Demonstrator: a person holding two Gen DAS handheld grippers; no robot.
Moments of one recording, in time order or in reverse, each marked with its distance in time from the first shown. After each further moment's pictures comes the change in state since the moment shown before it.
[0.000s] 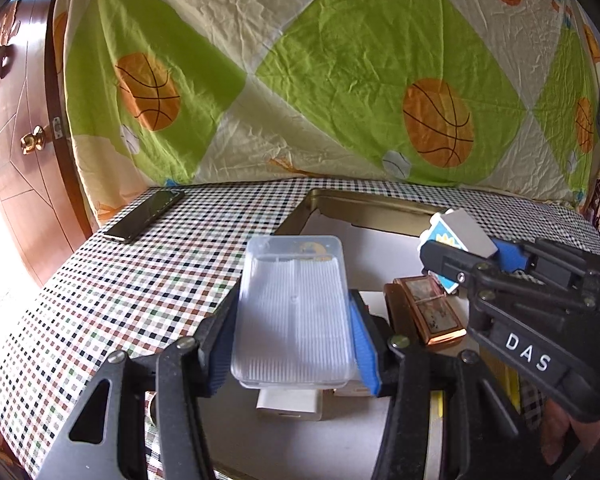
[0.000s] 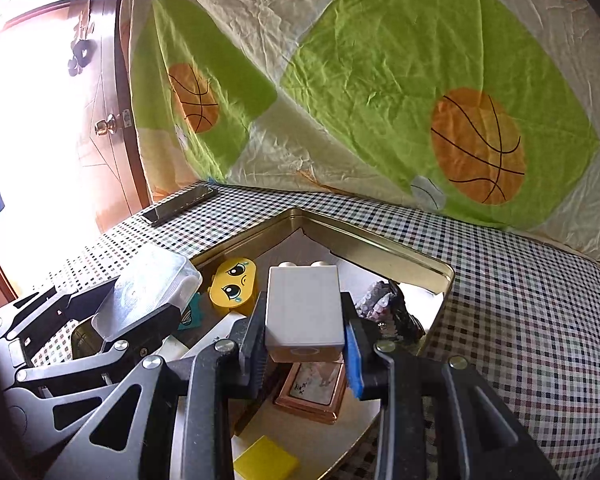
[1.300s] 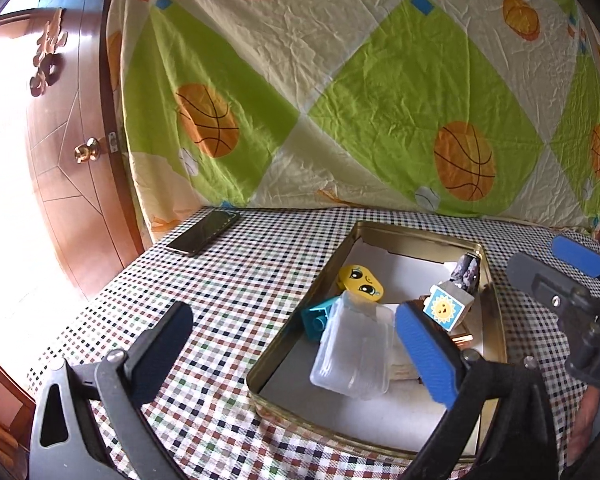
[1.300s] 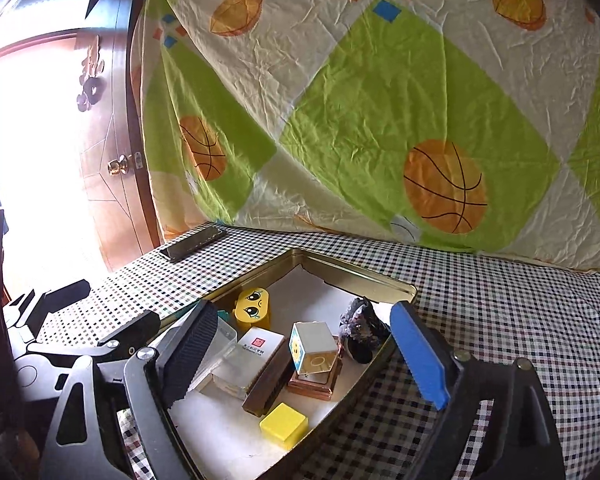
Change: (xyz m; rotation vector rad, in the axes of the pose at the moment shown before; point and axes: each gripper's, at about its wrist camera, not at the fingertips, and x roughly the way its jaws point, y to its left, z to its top) left arm -0.067 0.034 0.007 -0.062 -0.092 0.119; right arm -0.094 0.006 -0.002 0.025 -0.161 -0.014
